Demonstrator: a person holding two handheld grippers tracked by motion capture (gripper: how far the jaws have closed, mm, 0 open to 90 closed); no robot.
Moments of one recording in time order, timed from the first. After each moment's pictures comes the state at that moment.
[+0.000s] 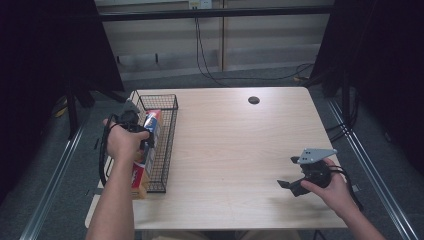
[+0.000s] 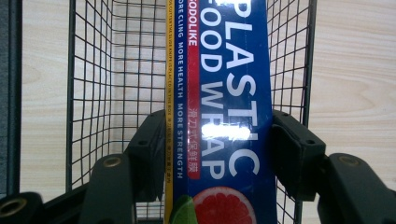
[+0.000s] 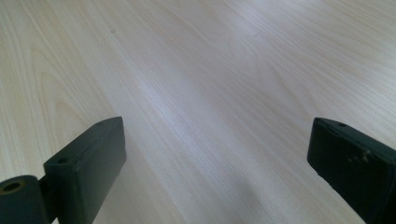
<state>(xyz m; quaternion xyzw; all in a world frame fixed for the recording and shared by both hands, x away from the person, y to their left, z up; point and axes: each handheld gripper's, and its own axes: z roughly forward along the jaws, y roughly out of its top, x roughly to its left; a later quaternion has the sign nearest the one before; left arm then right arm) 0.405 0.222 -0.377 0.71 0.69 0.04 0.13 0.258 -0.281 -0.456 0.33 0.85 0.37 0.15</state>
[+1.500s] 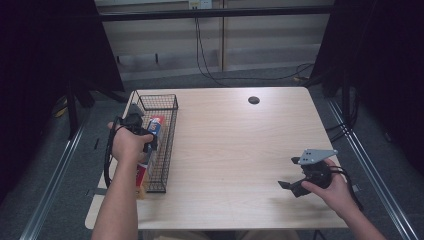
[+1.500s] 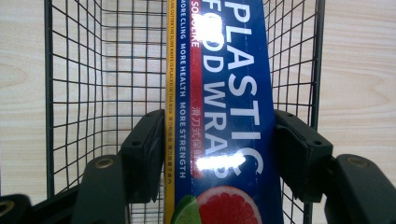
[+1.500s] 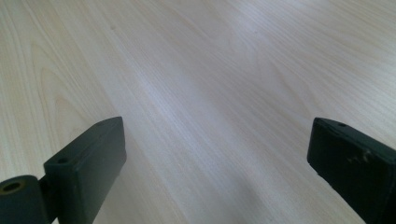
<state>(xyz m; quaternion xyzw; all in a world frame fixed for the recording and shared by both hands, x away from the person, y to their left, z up) 0.405 0.214 -0.390 0.71 0.69 0.03 0.13 0.256 -0.283 -0.458 0.33 0.85 0.37 0.15</state>
